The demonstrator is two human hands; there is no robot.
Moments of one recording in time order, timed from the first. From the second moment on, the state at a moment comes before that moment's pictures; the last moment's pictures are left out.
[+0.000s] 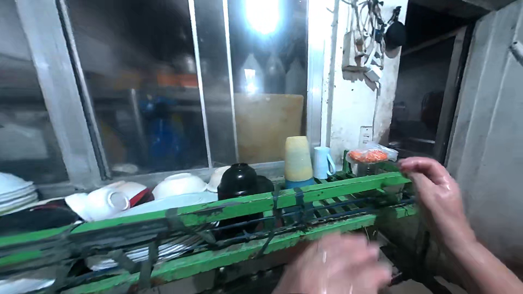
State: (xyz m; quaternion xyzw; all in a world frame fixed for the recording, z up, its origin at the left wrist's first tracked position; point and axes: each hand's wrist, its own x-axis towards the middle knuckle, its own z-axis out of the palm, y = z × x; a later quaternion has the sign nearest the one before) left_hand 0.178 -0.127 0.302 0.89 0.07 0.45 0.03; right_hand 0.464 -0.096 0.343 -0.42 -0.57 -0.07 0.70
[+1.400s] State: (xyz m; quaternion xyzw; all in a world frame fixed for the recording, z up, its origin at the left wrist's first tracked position) left_hand 0.324 -0.001 0.439 0.86 0.02 0.35 -0.36; right_hand 0.503 -0.205 0.327 -0.39 -0.70 -0.18 0.58
